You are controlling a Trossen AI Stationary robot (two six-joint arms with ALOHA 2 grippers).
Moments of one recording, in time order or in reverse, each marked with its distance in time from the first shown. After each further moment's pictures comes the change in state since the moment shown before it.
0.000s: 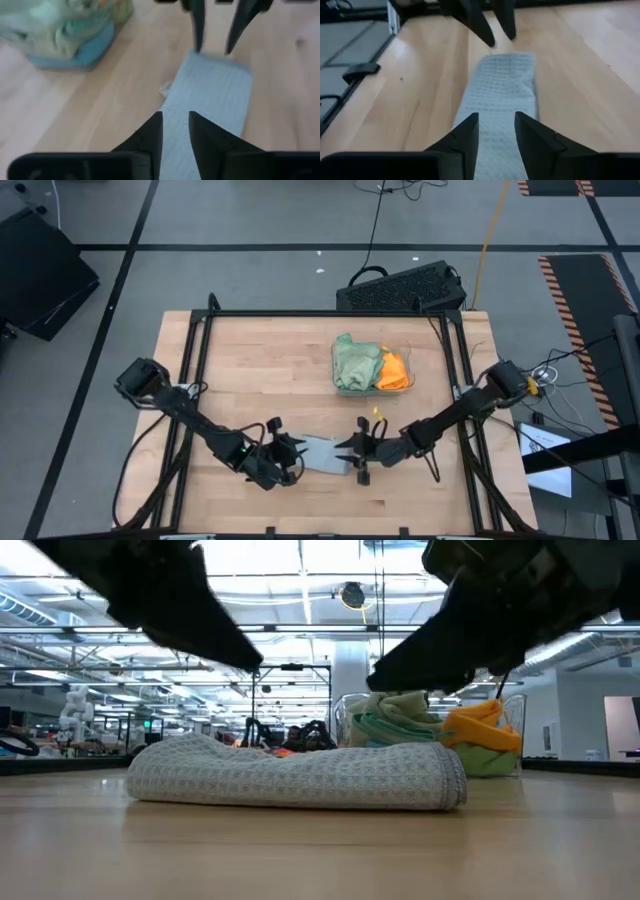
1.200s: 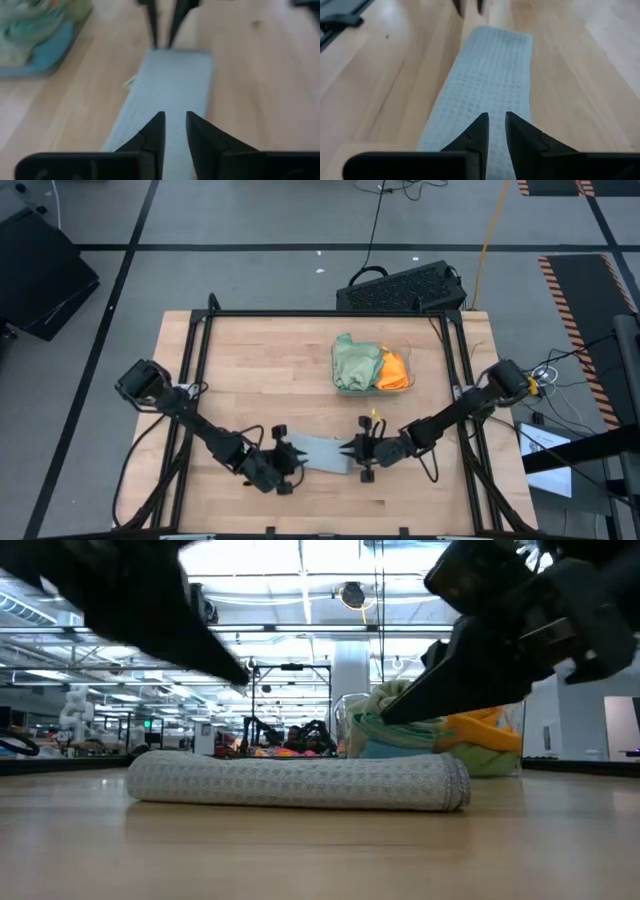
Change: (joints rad) left arm -0.020 0.016 -0.029 0.093 0.129 0.106; right arm -0.008 0.004 -0.007 -0.106 -0.013 -0.091
